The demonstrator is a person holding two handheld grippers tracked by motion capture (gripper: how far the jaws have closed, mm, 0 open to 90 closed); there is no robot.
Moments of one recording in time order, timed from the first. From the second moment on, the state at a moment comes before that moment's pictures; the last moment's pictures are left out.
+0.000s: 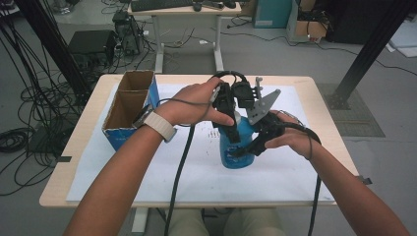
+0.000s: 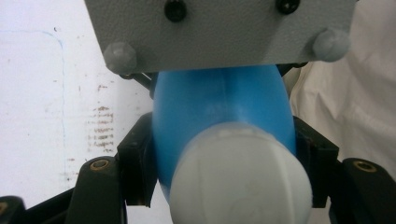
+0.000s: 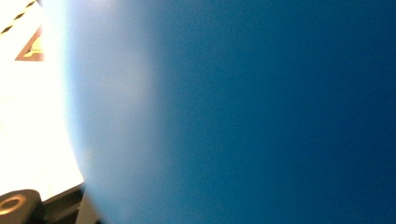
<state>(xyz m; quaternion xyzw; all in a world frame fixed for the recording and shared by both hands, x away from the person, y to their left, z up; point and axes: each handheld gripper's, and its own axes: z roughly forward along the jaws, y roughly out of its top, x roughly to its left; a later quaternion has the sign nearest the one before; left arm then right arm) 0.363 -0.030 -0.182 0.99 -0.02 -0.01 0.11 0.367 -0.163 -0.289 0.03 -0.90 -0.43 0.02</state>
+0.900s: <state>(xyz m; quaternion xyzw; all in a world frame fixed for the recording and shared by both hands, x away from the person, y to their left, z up) 0.366 -0.028 -0.182 0.99 -0.02 -0.01 0.11 0.368 -0.163 -0.288 0.03 -0.90 -0.43 0.02</state>
